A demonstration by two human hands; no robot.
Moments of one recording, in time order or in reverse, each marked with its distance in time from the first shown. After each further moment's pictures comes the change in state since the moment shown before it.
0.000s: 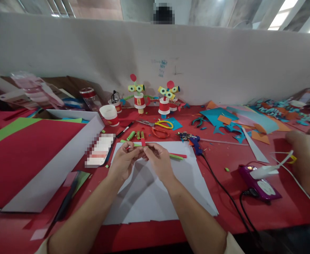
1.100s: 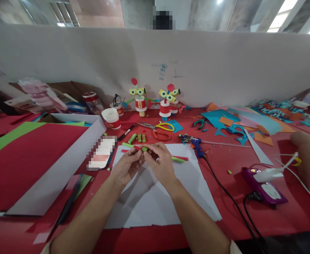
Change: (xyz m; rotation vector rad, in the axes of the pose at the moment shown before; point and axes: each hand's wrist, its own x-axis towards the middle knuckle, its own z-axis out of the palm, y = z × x) left_hand 0.000 0.003 0.003 -0.245 -0.008 -0.228; right_hand -0.005 -0.009 -0.006 -0.468 0.019 -0.345
